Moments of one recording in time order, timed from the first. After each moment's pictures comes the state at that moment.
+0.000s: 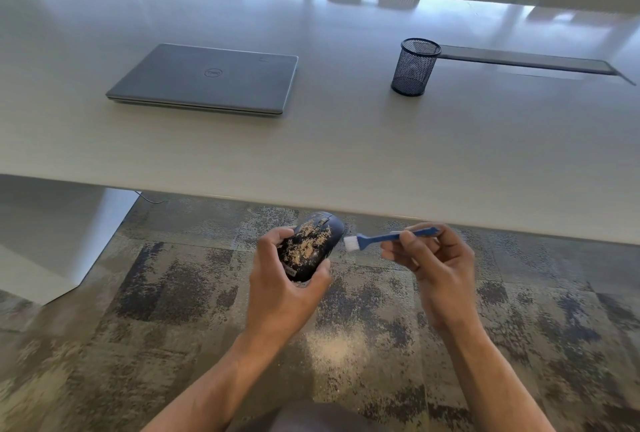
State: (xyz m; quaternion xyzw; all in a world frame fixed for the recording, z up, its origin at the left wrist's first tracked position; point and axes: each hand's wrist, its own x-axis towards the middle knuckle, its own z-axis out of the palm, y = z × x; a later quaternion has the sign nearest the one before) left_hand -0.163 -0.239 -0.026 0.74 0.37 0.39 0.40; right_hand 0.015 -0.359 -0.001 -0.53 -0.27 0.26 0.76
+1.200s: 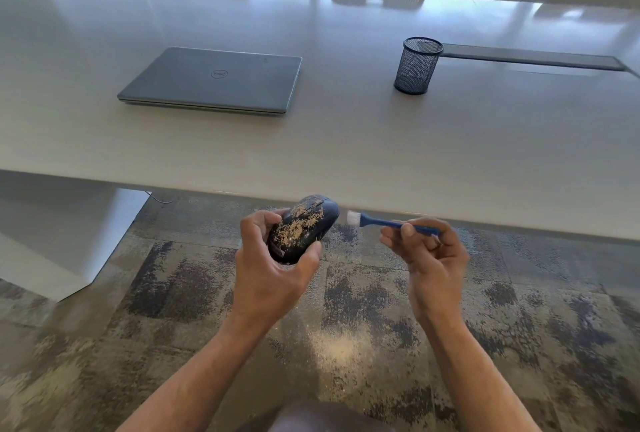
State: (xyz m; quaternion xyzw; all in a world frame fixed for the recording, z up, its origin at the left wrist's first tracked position) left_hand -0.169 -0.231 0.000 0.71 0.30 0.46 0.44; right_hand 0.006 -0.349 -0.013 -0.48 -0.25 0.22 0.81
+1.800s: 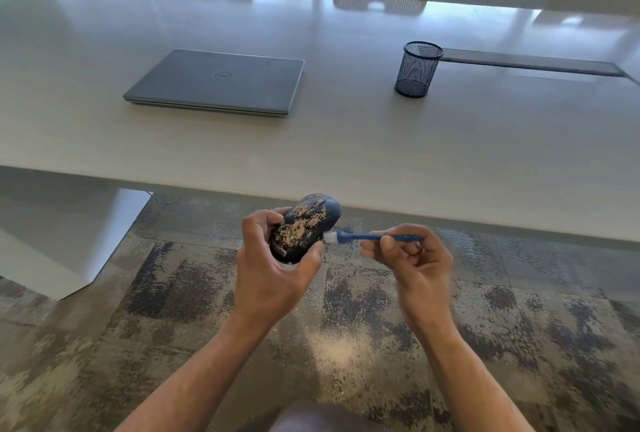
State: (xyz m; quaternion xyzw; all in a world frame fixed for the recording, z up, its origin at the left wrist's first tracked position) left_hand -0.172 -0.235 0.003 0.72 0.30 0.46 0.43; right_hand -0.008 -0.352 -0.015 -0.49 -0.33 0.23 0.78
